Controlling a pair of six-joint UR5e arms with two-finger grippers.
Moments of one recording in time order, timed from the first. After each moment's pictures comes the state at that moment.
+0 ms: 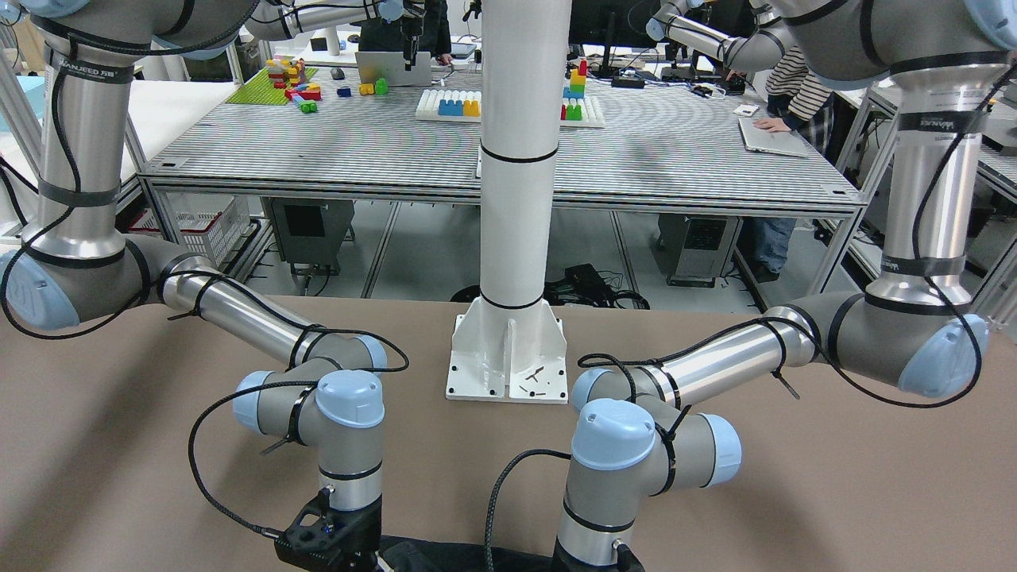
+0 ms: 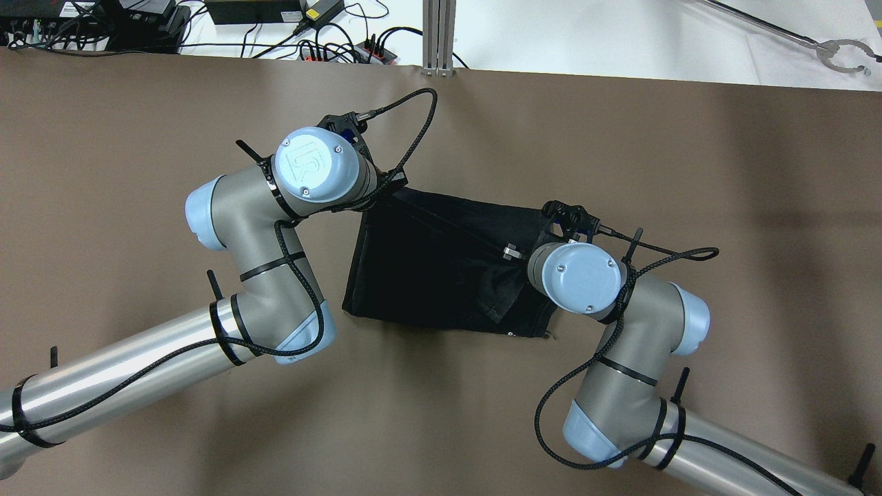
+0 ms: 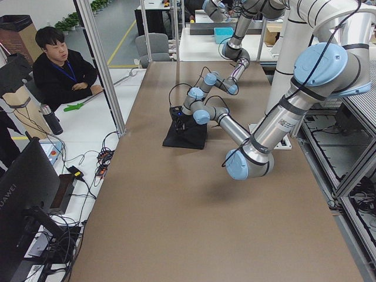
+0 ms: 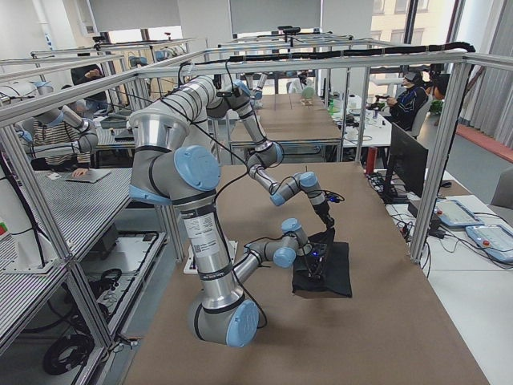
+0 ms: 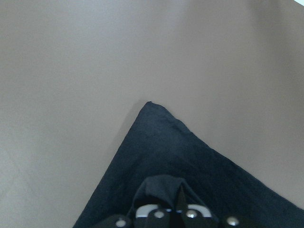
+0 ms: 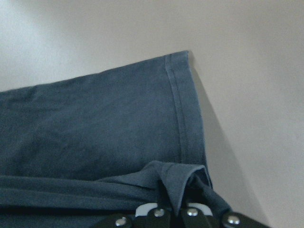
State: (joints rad) left arm -0.67 -2.39 -1.43 -1.86 -1.64 -1.54; right arm 0.57 -1.06 1.64 -1.27 1.50 1.57
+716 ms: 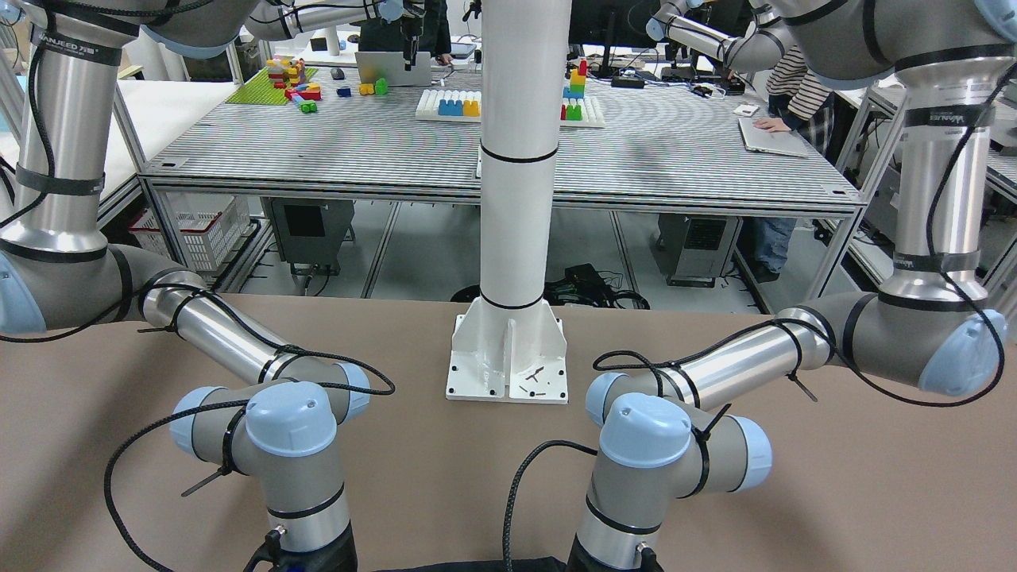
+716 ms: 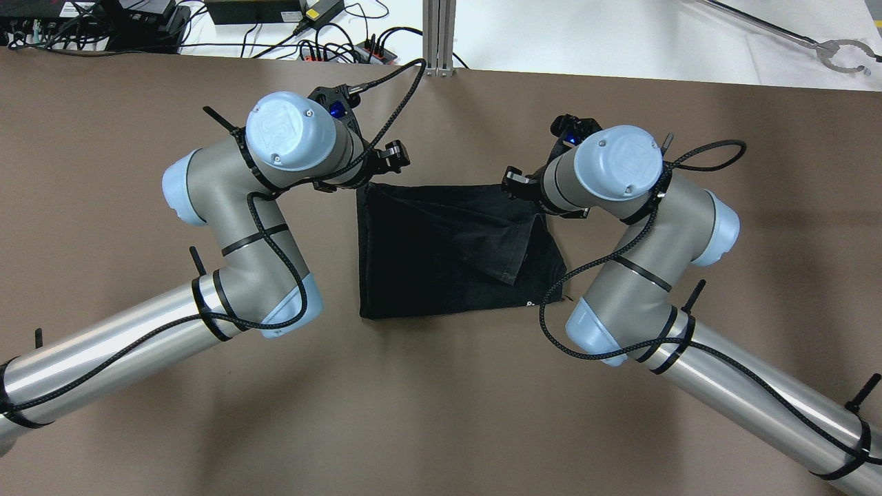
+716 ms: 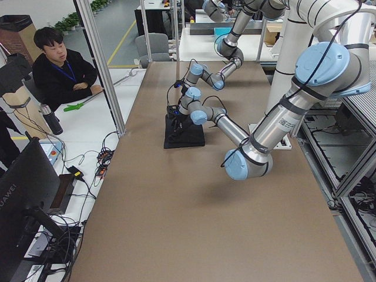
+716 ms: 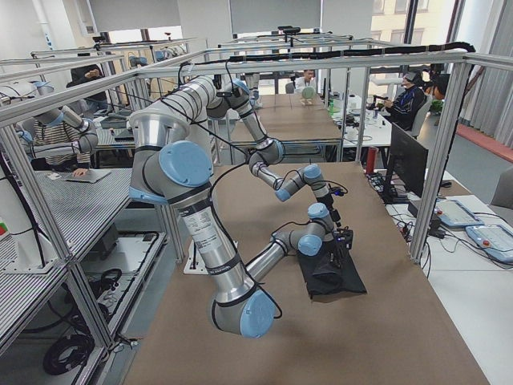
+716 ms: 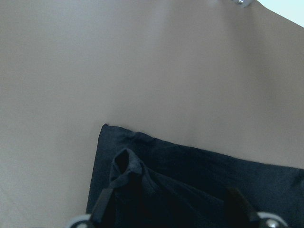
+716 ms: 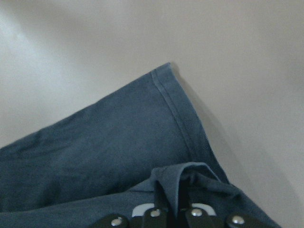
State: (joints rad) left arm -0.73 -2.38 -1.46 -1.91 -1.72 -1.48; right arm 0.77 -0.95 1.59 -1.24 1.78 1.44
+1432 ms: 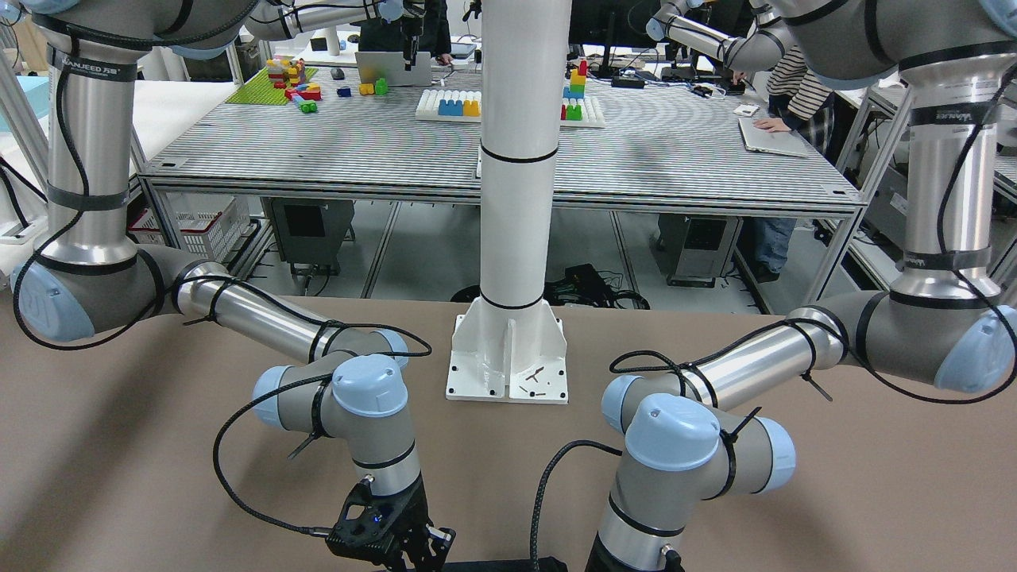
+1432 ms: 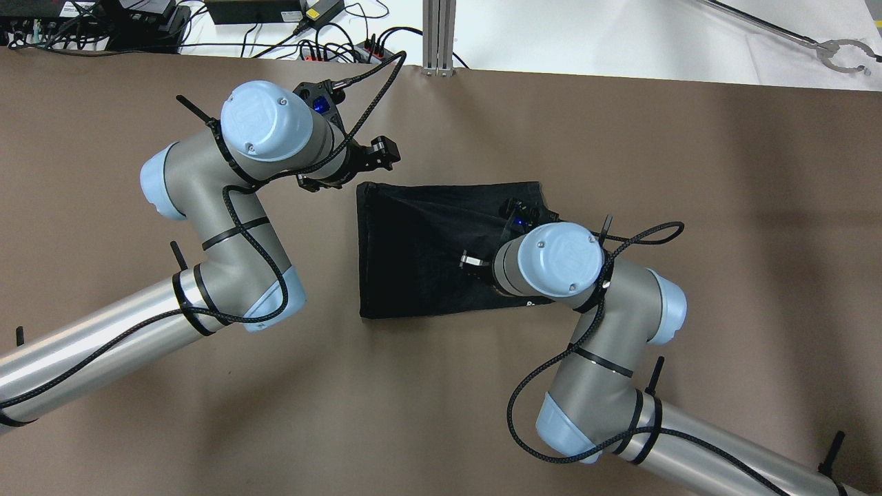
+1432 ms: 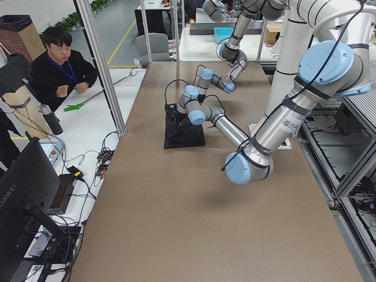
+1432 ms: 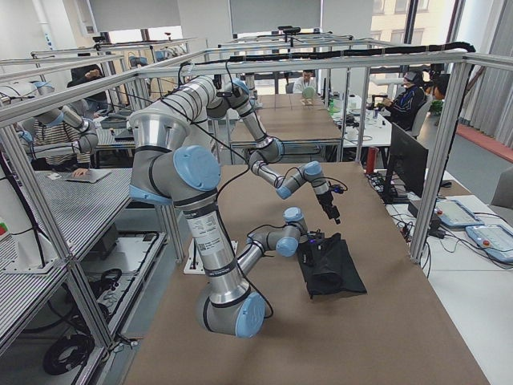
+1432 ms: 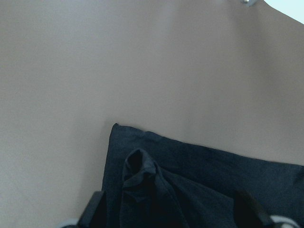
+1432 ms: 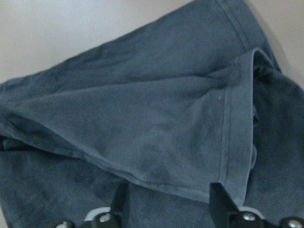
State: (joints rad) left arm -0.75 -2.35 -1.49 -1.92 -1.77 -1.47; right arm 0.57 -0.99 1.65 -1.26 1.70 1.49
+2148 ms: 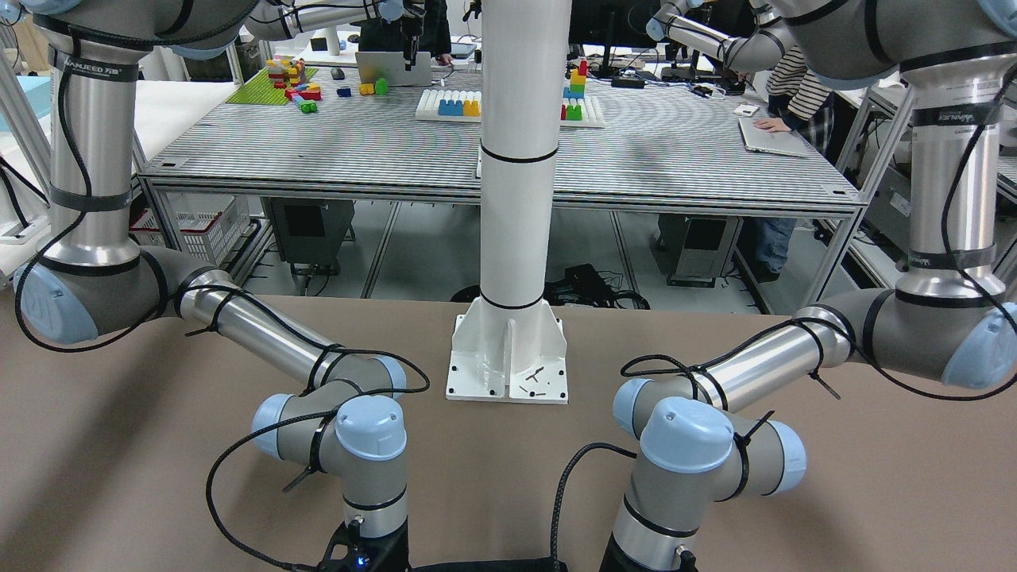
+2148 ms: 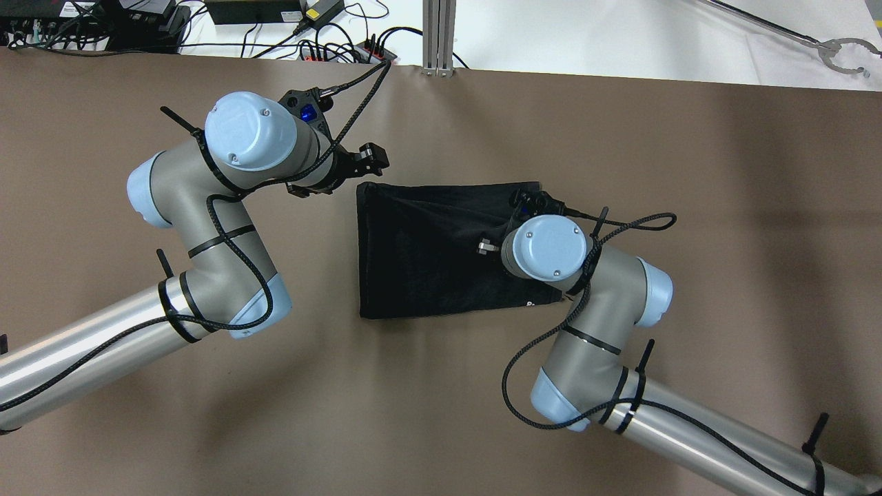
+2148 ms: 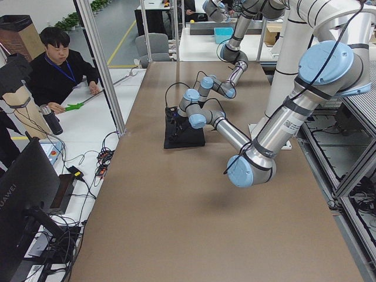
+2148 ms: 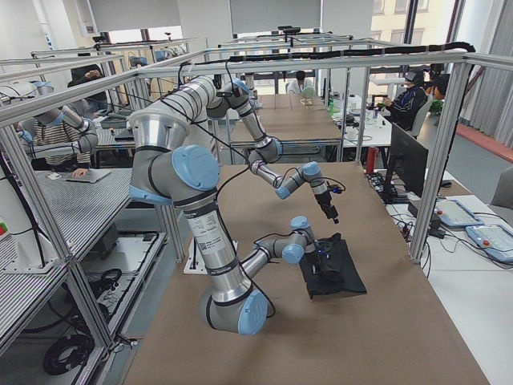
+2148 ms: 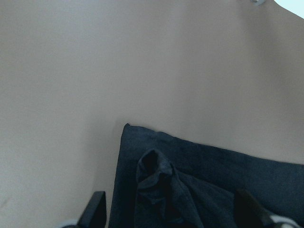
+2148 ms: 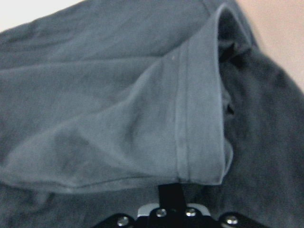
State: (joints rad) left arm -0.75 -2.30 -1.51 -1.95 -1.77 -1.47; right arm 0.59 -0.95 1.51 -1.26 1.62 1.45
